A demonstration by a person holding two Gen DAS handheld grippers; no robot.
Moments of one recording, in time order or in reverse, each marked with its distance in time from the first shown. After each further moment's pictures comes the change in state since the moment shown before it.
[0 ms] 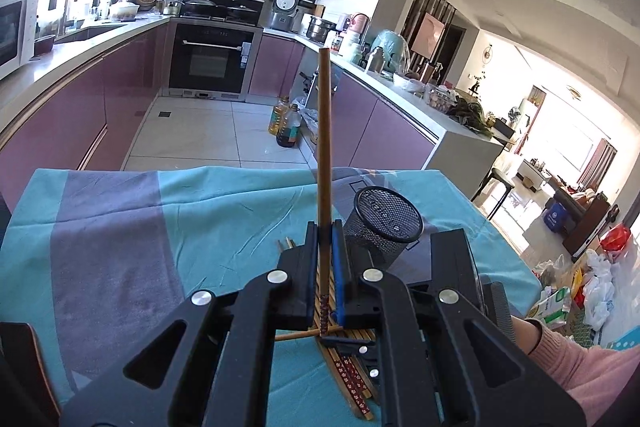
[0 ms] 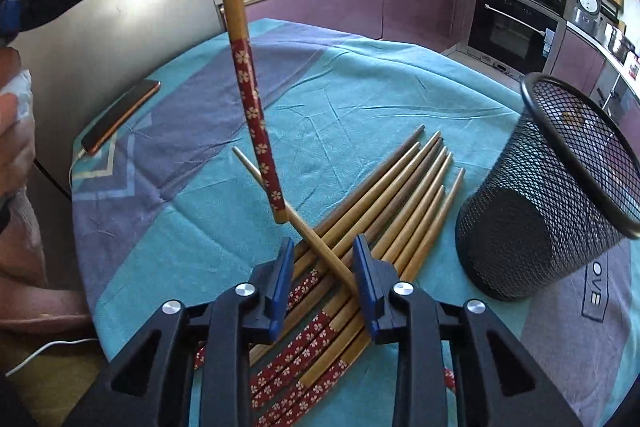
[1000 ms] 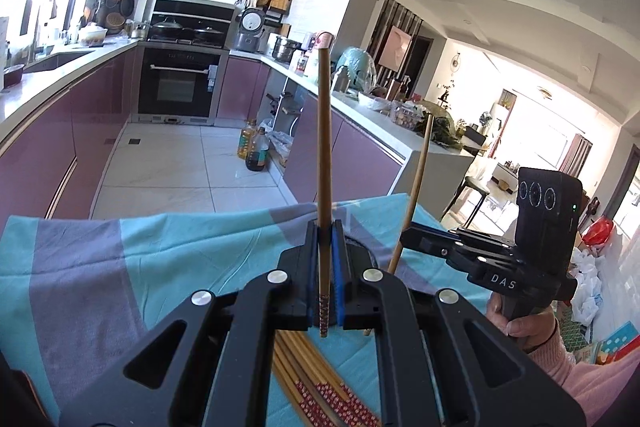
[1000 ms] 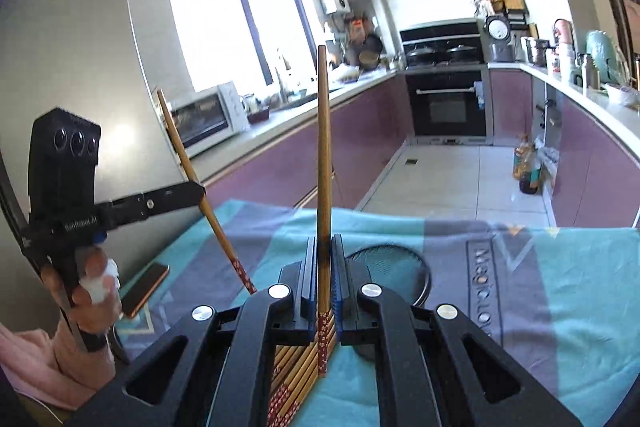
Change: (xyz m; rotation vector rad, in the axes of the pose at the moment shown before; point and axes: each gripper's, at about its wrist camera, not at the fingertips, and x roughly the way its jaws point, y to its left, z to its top) left arm 0.014 -0.035 0.044 0.074 -0.078 -0.105; right arm -0.161 -0.090 0.006 0.303 -0.531 -0.037
